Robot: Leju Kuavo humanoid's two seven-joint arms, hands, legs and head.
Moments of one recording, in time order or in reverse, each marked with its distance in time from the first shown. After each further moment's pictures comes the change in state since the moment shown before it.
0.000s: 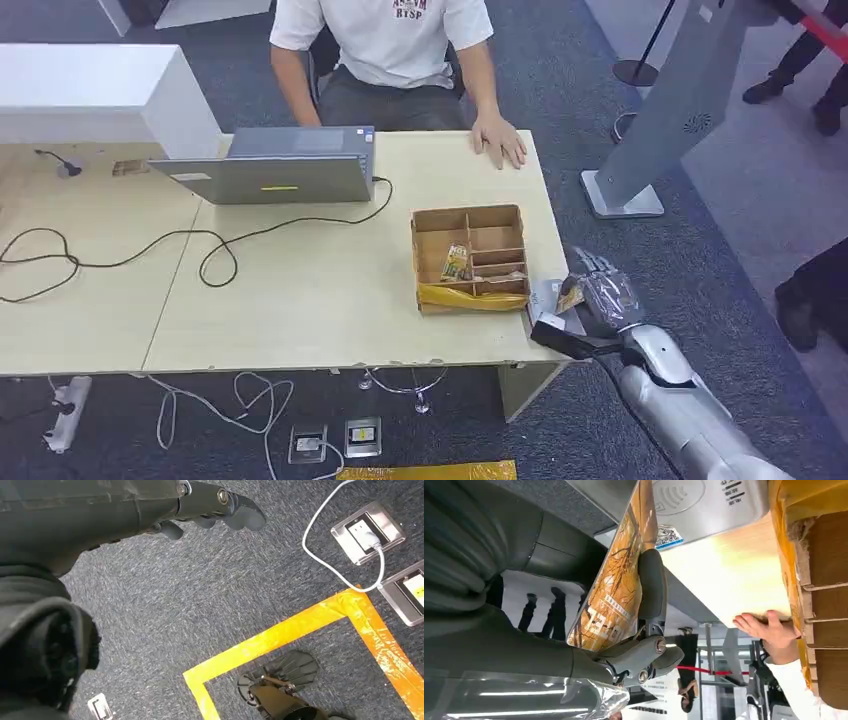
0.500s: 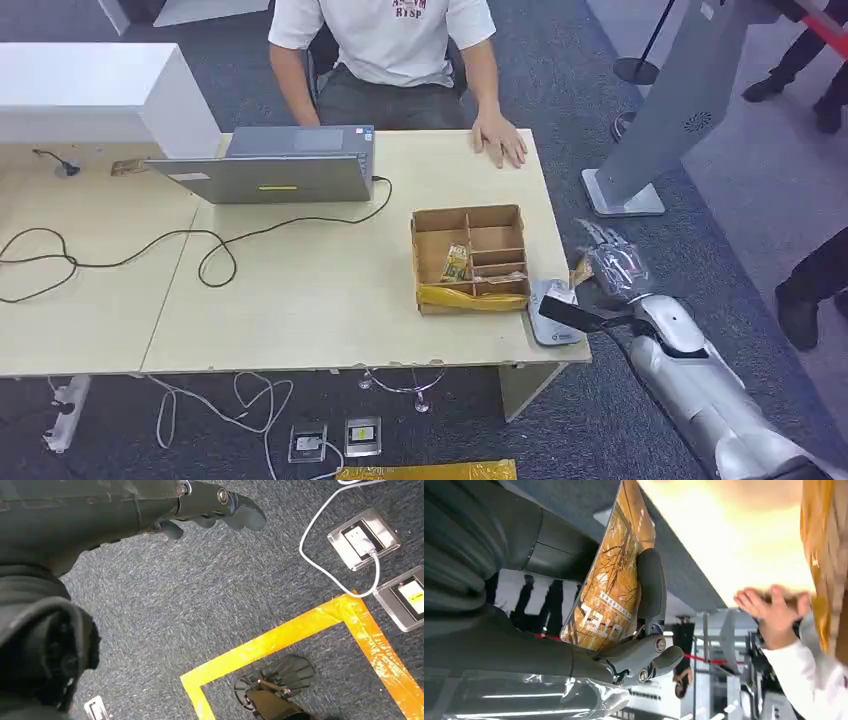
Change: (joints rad) left arm -0.010 0.000 0.000 0.000 0.001 0.012 0.000; right arm -0.113 -0.029 -0.001 0.008 0.038 0.035 -0.030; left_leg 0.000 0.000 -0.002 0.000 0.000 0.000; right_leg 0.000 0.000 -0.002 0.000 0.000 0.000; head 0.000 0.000
